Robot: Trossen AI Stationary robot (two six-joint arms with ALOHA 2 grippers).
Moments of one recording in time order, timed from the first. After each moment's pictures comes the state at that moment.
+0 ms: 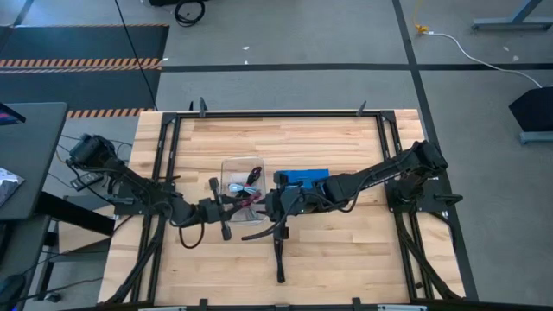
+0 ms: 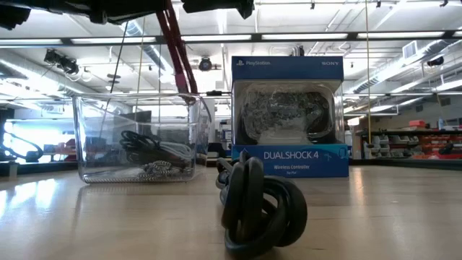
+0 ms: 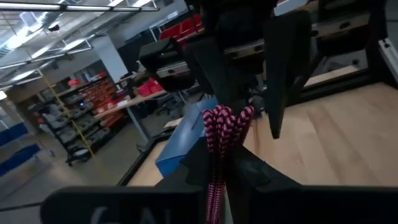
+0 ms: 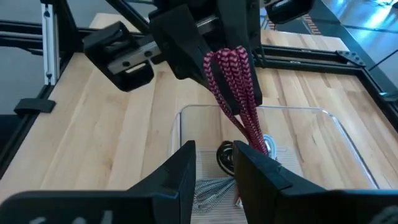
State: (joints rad) left arm -0.57 1.27 0.44 0.90 -0.85 0.41; right arm 0.29 1.78 1.47 -0.25 0.32 0.08
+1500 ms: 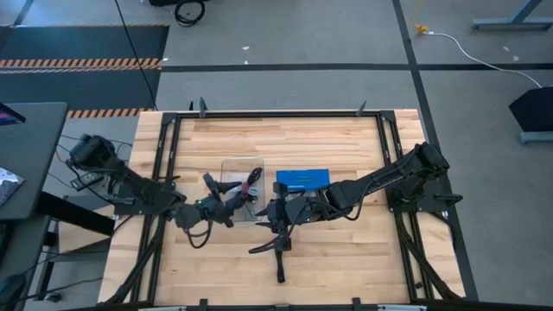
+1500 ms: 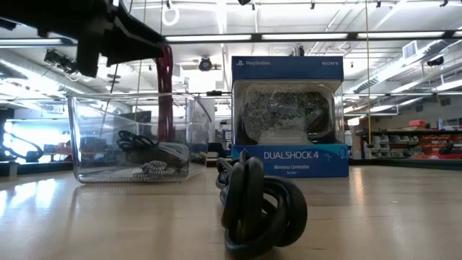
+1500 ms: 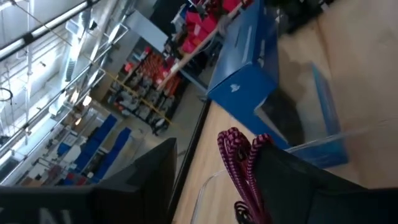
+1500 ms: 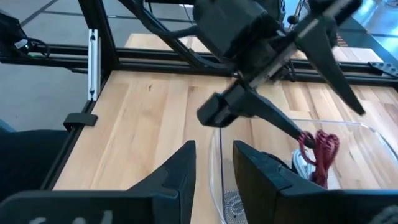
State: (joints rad) left arm -0.55 1.28 0.44 0.66 -1.11 0.65; right arm 0.35 1.78 1.47 -0.19 0.29 0.12
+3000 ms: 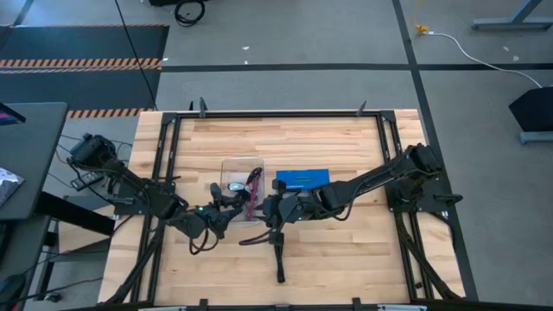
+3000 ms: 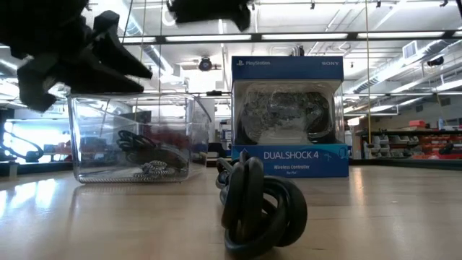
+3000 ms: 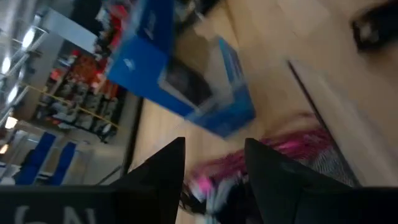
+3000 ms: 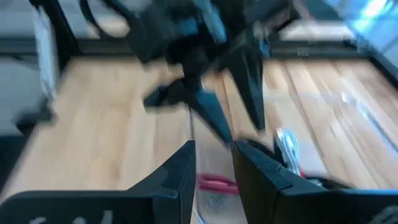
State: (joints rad) left arm -0.60 1.27 0.44 0.32 -0.91 0.46; right arm 0.31 1.83 1.43 -0.14 0.35 0.16
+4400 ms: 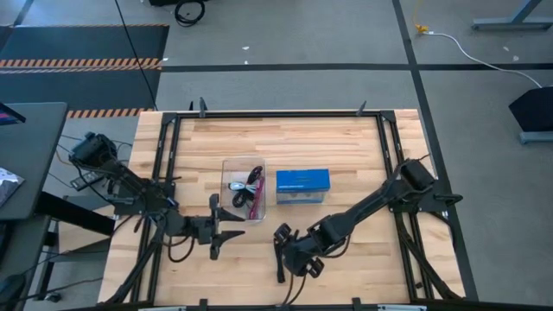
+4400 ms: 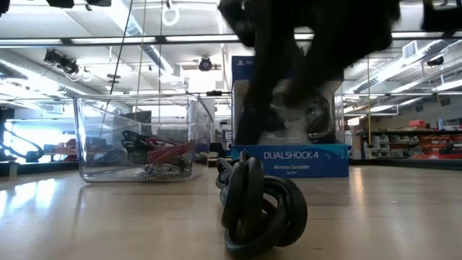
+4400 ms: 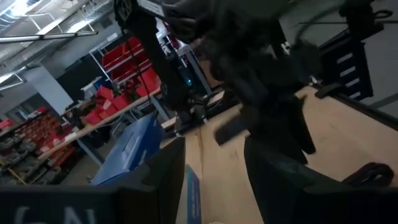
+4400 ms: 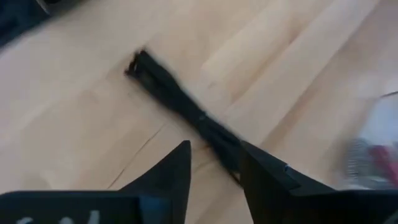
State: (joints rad) left arm -0.70 1.27 0.44 0.83 -0.73 0.47; right arm 0.50 1.98 1.43 -0.47 0.10 -0.37
